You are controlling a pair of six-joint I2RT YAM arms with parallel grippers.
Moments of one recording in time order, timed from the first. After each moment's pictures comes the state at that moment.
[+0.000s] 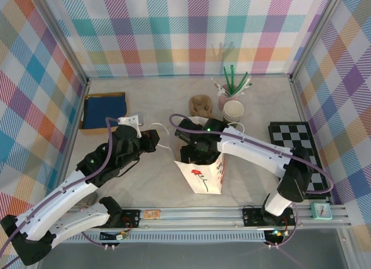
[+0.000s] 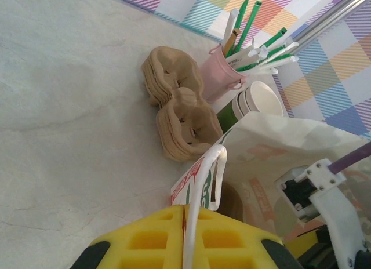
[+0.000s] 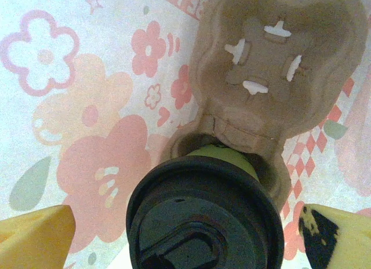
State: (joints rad) left arm -0.77 0.83 0.90 -0.53 -0.20 -0.76; right arm 1.03 1.63 1.50 -1.27 0.11 0.88
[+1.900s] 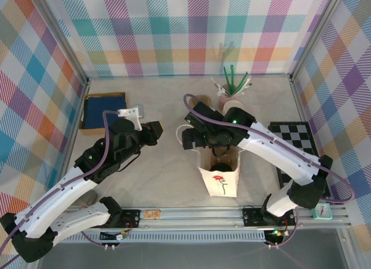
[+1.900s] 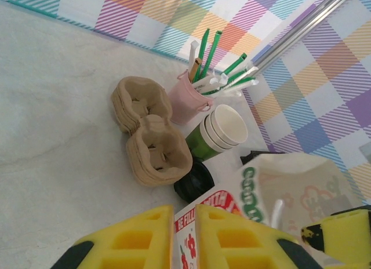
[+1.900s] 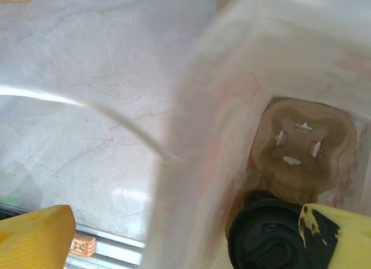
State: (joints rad) left arm -0.77 0.87 0.99 -0.47 -0.18 -0.72; right arm 1.03 1.52 1.74 -1.34 0.23 0.80
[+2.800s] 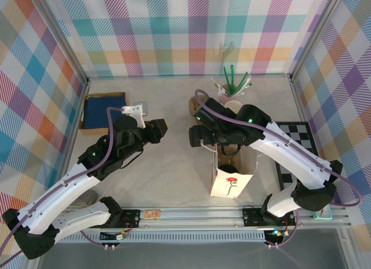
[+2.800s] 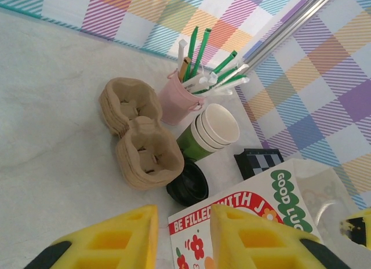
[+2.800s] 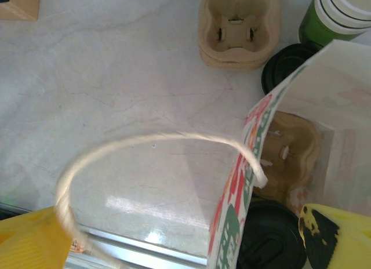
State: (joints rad) left arm -0.77 0.92 1.02 -0.44 -0.15 -0.70; right arm 1.03 1.47 1.82 -1.46 0.28 0.78
